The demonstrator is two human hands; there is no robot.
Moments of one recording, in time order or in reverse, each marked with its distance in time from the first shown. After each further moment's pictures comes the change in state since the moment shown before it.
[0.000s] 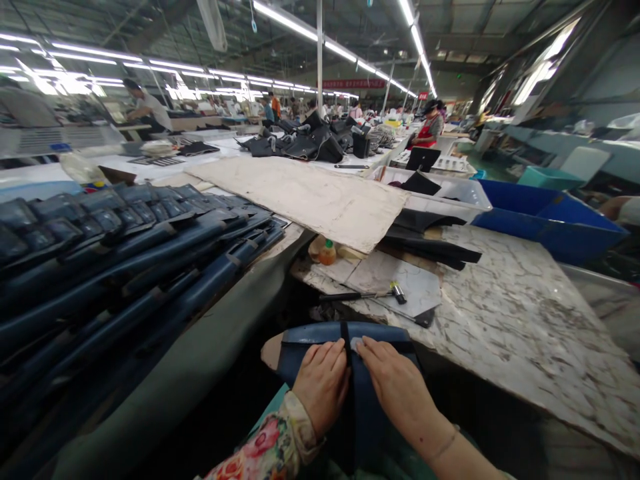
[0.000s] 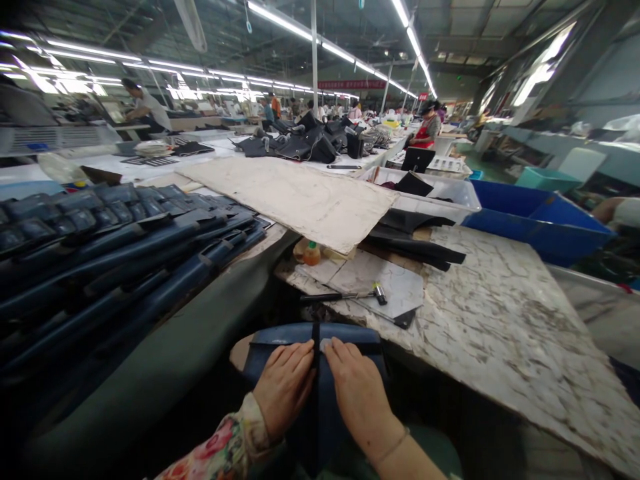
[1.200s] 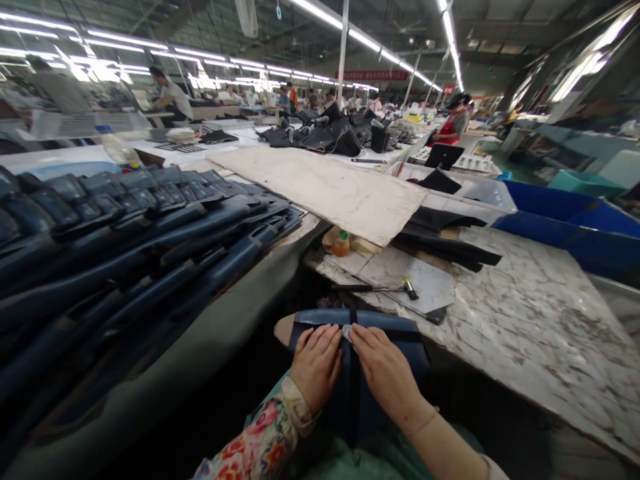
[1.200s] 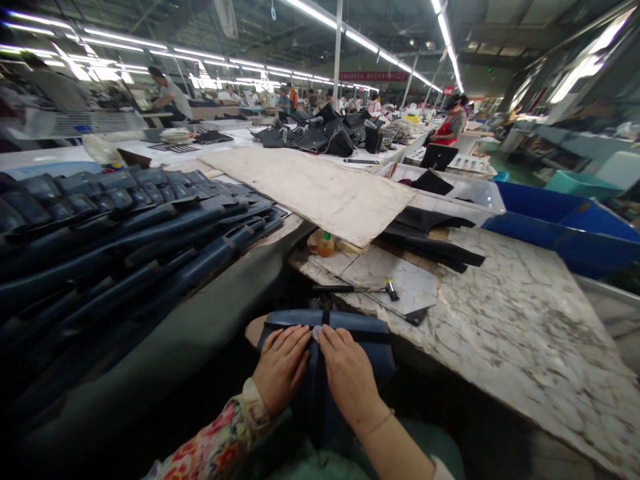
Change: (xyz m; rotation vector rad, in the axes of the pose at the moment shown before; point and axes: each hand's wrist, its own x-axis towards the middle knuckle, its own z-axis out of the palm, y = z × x) left_hand -0.024 -0.018 -0.005 0.044 0.097 -0.090; right_hand 0.010 -0.024 0.012 0.138 0.137 -0.107
